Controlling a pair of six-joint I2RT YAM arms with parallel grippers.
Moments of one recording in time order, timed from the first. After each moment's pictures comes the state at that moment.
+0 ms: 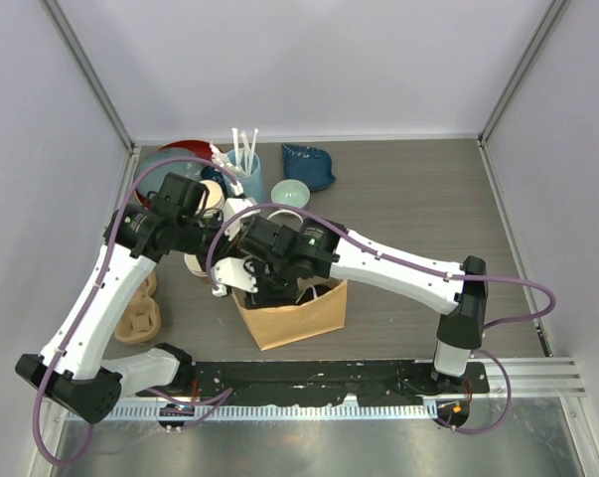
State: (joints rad) left arm -0.45 1.16 1.42 -1.27 0.51 0.44; right arm 1.21 1.80 1.86 -1.14 -0.17 -0.57
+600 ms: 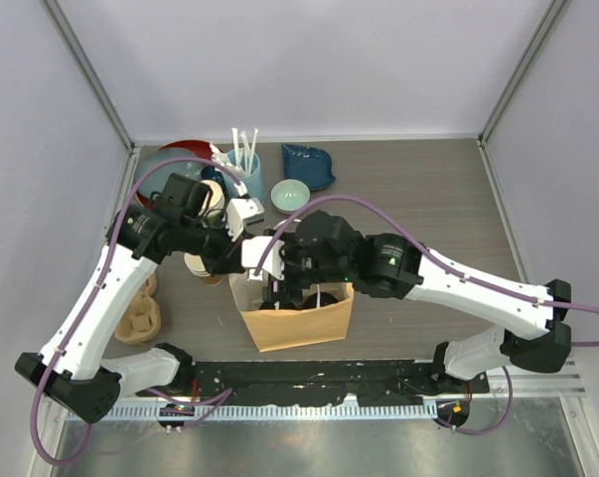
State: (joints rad) left arm -0.47 1.16 1.42 -1.25 0.55 0.41; right arm 1.23 1.42 1.53 -0.67 -0.07 -0.50
